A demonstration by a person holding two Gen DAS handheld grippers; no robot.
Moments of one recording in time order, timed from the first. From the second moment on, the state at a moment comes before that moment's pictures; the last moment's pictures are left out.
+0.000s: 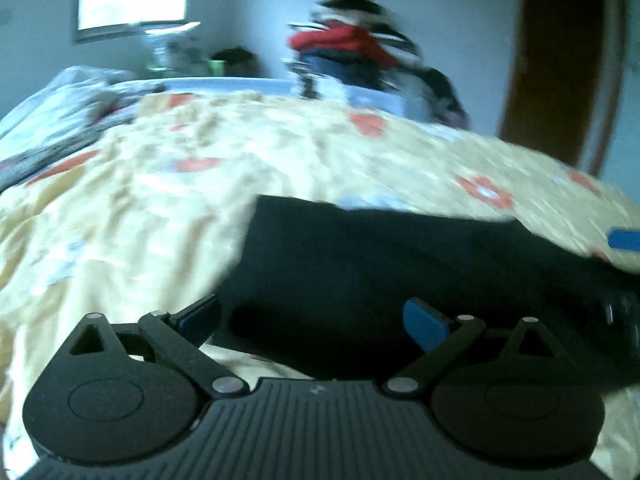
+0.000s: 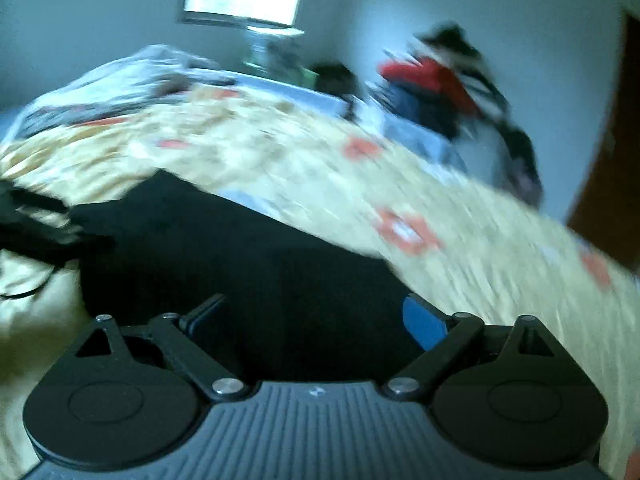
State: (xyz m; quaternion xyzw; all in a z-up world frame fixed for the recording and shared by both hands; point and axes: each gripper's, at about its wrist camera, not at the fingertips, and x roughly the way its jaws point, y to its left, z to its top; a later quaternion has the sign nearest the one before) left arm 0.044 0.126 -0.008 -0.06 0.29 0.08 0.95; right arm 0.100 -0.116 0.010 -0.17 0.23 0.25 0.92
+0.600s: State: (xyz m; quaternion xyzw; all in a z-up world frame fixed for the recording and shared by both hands) left arm 0.053 0.189 -0.016 -0.26 0.35 0.07 0.89; right arm 0.042 0.021 -0.056 -0.38 0.12 0.28 0.87
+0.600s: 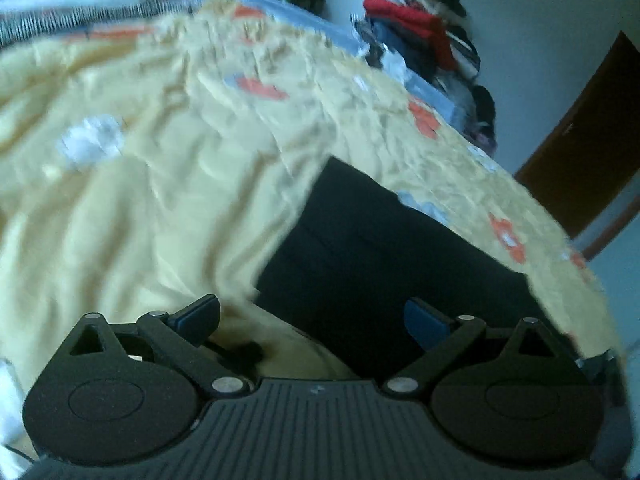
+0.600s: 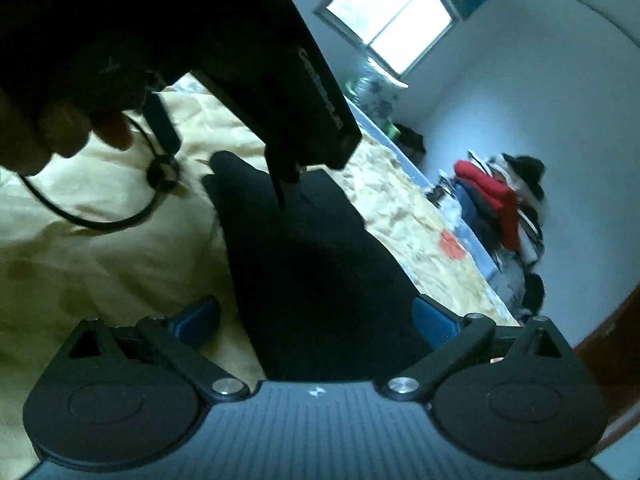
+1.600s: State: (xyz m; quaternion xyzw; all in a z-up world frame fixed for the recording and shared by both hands) left arm 0.117 -0.099 -0.004 0.06 0.29 -0.22 0.93; right arm 0.132 -0.381 -0.052 0.18 0.28 0.05 0.94
